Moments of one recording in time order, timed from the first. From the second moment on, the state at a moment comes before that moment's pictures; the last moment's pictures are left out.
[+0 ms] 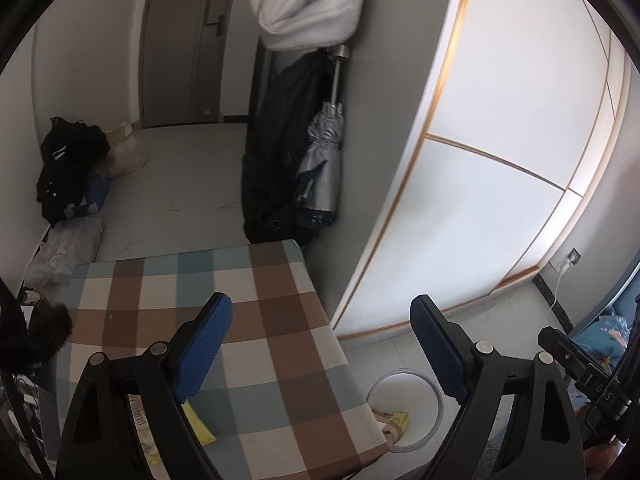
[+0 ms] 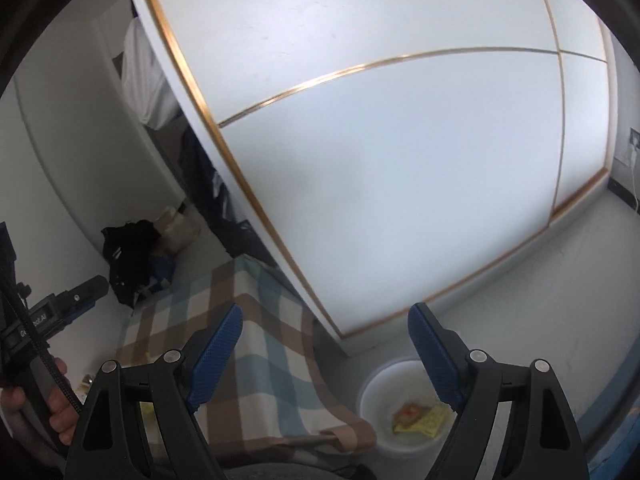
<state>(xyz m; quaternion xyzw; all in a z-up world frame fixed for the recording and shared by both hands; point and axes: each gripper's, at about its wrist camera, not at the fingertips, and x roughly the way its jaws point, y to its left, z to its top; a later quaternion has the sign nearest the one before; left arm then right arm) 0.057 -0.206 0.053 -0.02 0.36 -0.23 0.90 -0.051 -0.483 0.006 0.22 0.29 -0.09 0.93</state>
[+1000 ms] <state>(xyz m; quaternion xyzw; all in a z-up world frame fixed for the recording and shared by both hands) 0.089 0.026 -0.016 -0.13 0.41 -0.07 0.90 0.051 -0.235 -0.007 0.12 0.37 0.12 0.92</state>
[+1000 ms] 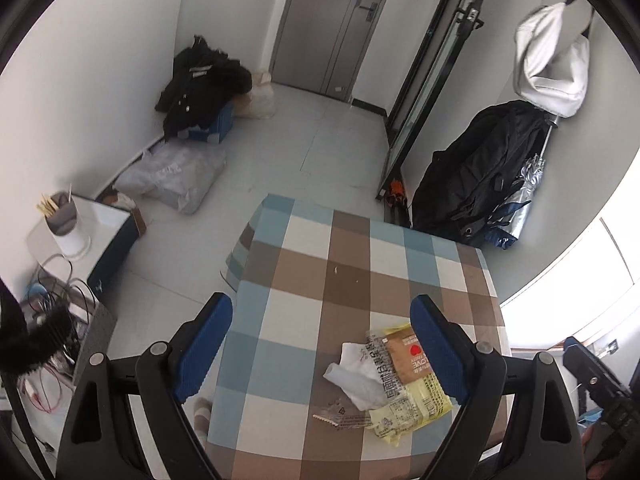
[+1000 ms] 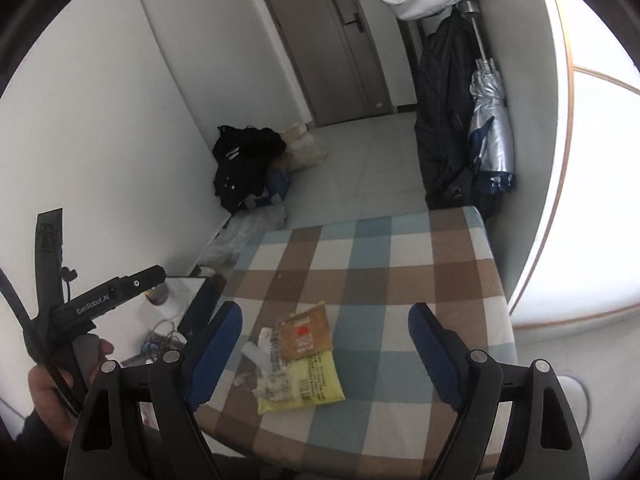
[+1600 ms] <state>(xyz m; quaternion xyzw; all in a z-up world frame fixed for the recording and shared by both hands) 0.096 0.073 -0.035 -0.14 0.44 0.00 0.89 0.129 -0.162 -0.086 0.03 0.48 0.11 0.87</state>
